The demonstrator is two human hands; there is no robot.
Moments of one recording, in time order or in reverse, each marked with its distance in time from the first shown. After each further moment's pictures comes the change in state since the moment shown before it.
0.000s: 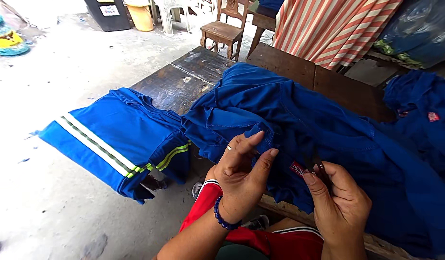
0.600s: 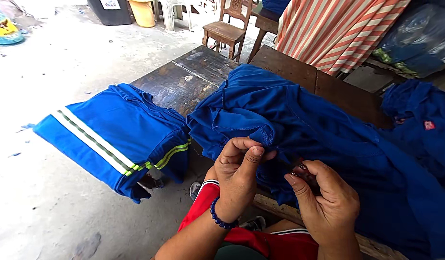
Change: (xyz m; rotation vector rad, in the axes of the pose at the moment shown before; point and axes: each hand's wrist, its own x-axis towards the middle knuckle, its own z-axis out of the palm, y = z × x) left_hand 0.004 0.007 -0.011 -0.346 0.083 -0.267; right_hand 0.013 -0.012 0.018 -0.237 -0.097 -0.147
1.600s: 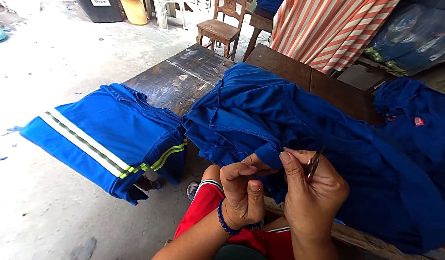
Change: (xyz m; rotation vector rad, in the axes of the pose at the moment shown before) left_hand -0.019 -0.018 -0.010 0.271 -0.248 0.379; right_hand 0.016 -0.026 0.038 0.400 0.323 0.224
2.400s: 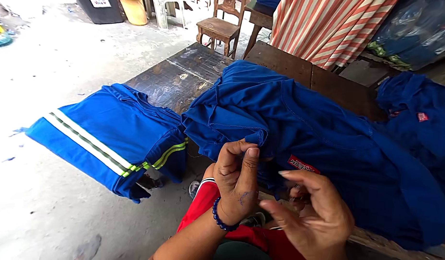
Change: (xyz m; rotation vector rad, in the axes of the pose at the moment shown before) left_hand 0.016 0.009 0.003 0.044 0.185 -0.187; right_hand -0.018 -0.010 -0.036 -0.153 -0.325 -0.157
